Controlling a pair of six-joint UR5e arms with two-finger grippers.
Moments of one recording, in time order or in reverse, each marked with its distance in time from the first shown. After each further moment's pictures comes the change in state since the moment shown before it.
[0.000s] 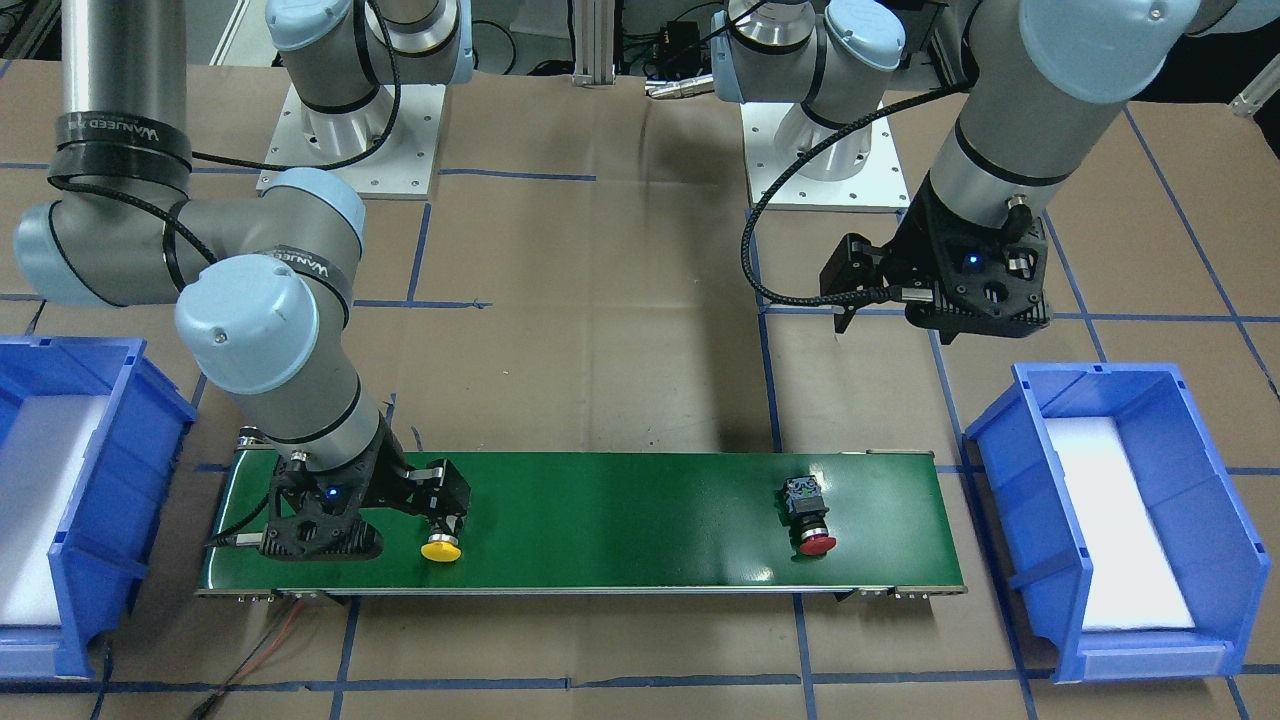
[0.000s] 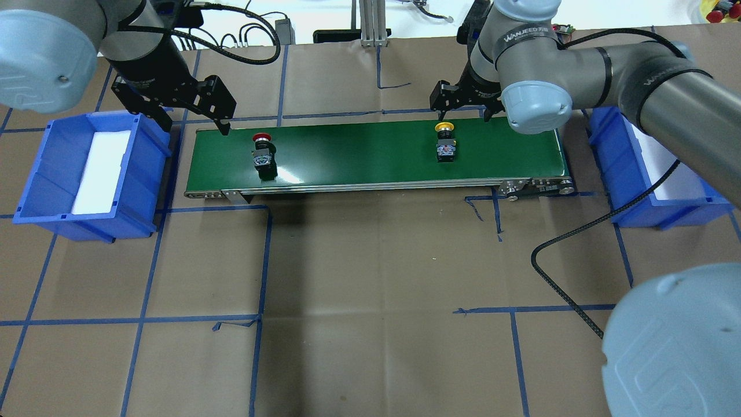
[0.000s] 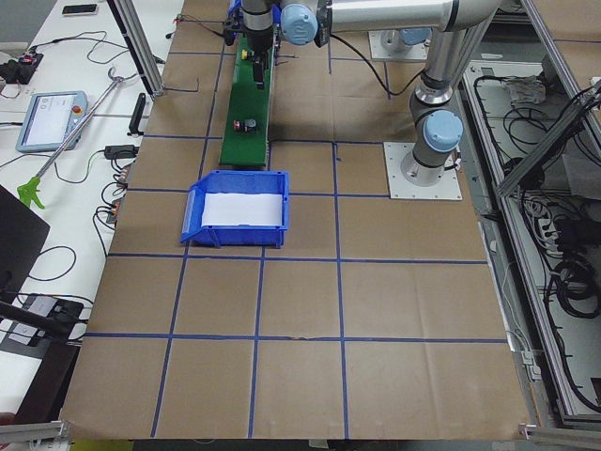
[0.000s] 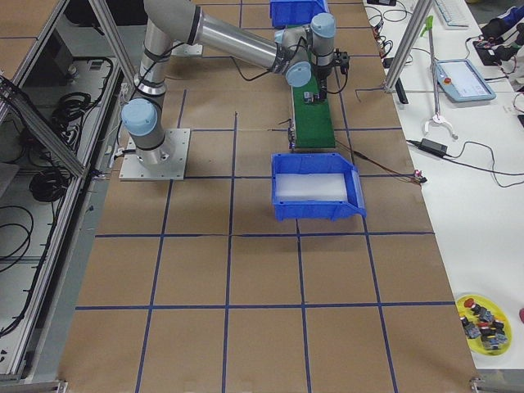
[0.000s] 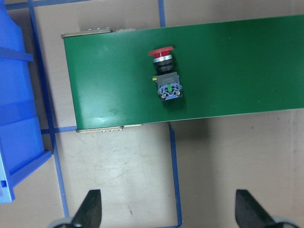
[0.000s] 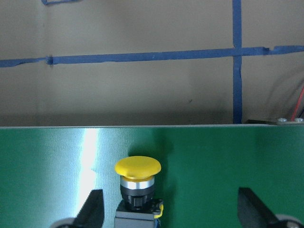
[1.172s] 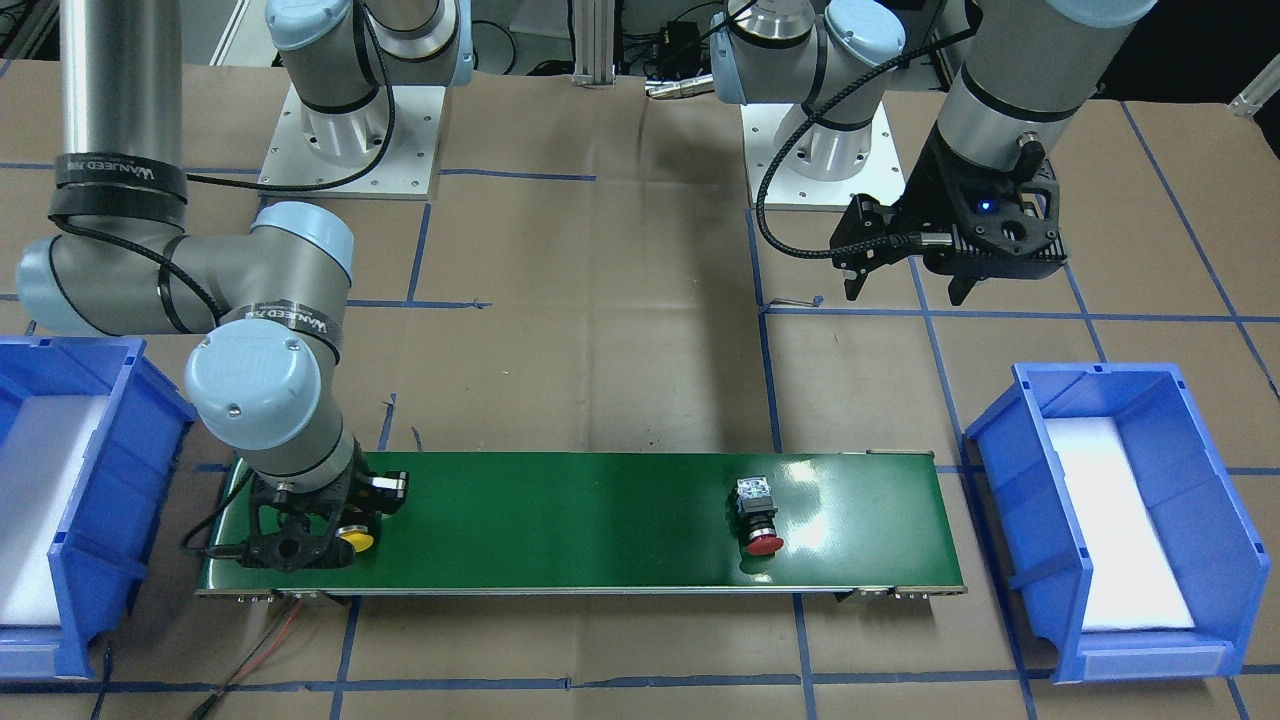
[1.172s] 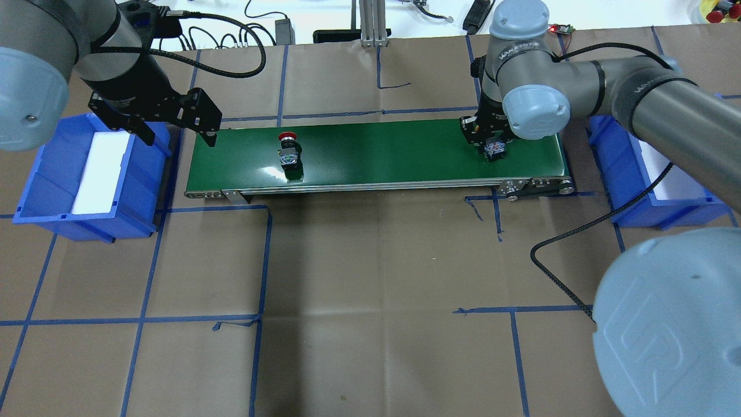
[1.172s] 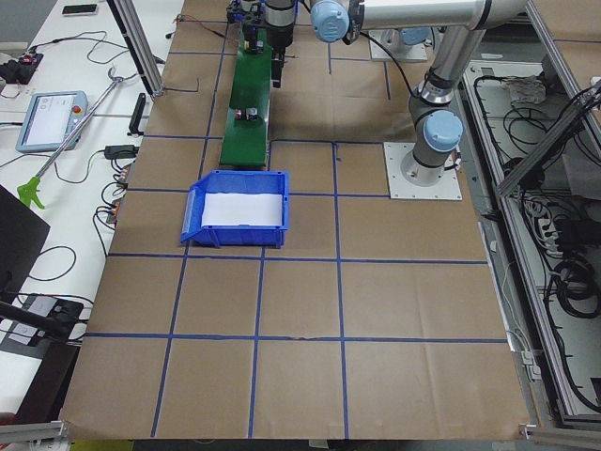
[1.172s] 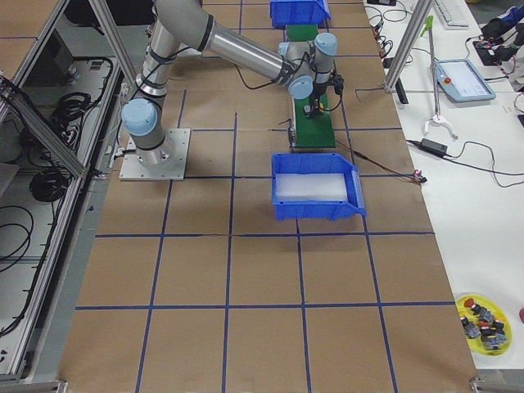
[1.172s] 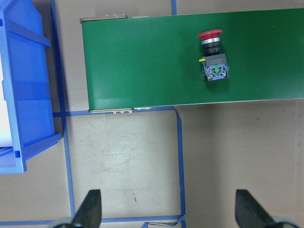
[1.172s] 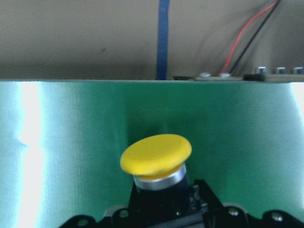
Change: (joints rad) left arm 0.012 0.090 -0.080 0.028 0.009 -0.048; right arm -0.041 0.014 -0.006 0.146 -0.210 -0.089
